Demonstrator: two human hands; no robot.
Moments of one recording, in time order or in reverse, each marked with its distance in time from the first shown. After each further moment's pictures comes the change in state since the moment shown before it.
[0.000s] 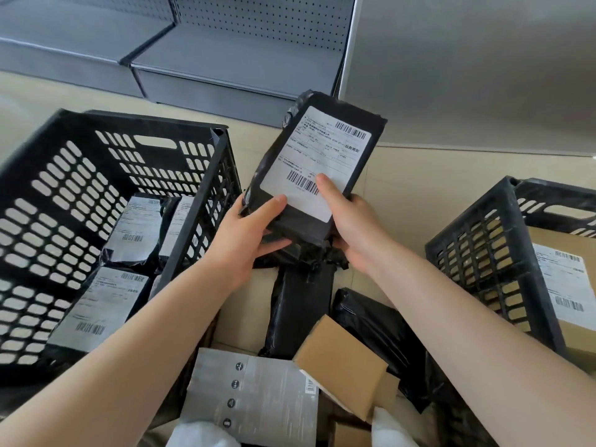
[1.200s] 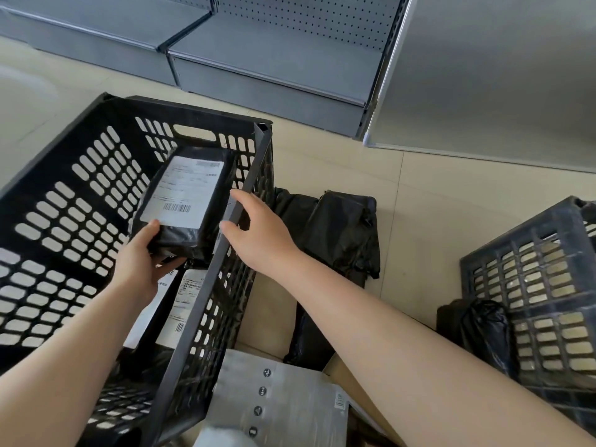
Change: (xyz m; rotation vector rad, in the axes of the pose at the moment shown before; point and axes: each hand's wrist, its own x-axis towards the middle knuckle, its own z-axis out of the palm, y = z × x) left_hand 0.041 -0.025 -0.230 -0.083 0.523 0.016; right_hand 0.010 0.029 0.161 -0.606 -0.335 -0.370
